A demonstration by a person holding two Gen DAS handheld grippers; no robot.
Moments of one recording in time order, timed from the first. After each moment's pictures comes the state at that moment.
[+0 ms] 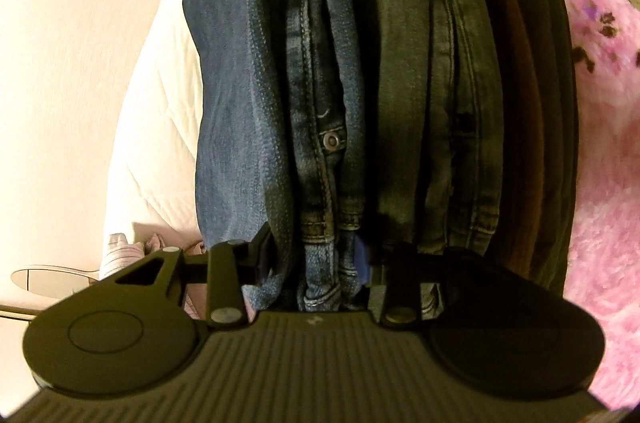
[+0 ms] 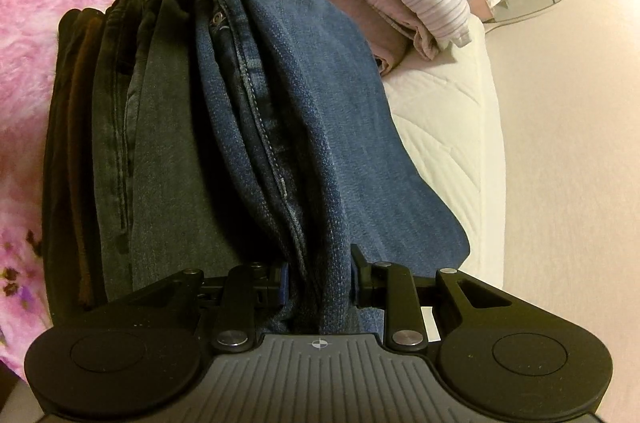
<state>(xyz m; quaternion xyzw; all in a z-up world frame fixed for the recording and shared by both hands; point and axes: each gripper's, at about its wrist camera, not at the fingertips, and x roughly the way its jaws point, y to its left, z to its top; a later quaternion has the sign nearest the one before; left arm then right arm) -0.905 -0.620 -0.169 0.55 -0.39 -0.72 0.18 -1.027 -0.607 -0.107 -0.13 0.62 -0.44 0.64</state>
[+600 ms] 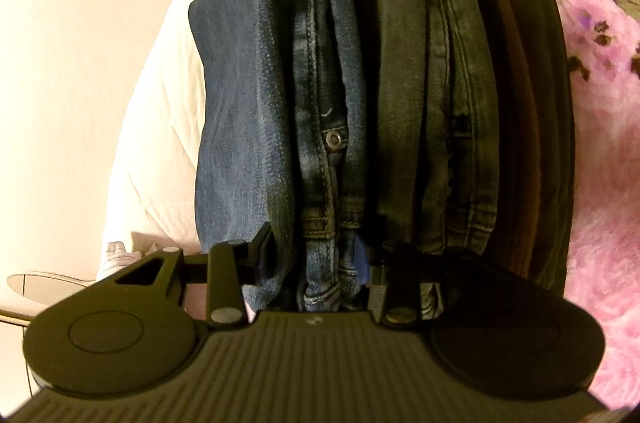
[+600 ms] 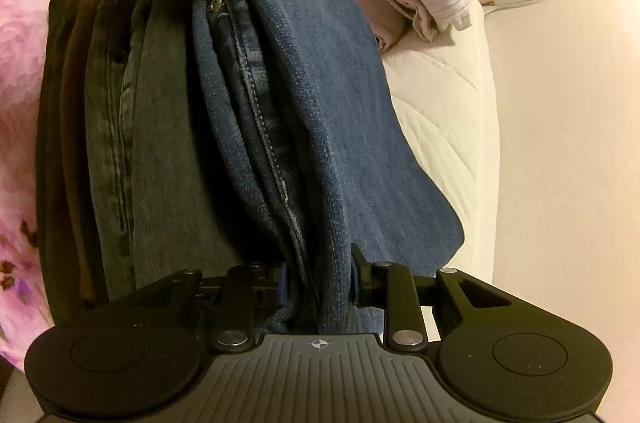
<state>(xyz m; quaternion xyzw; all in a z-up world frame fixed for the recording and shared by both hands) -0.878 -0.635 -0.170 0.52 -0.38 -0.74 0.17 -1.006 -0.621 -0.124 -0.14 0.65 -0.44 0.60</state>
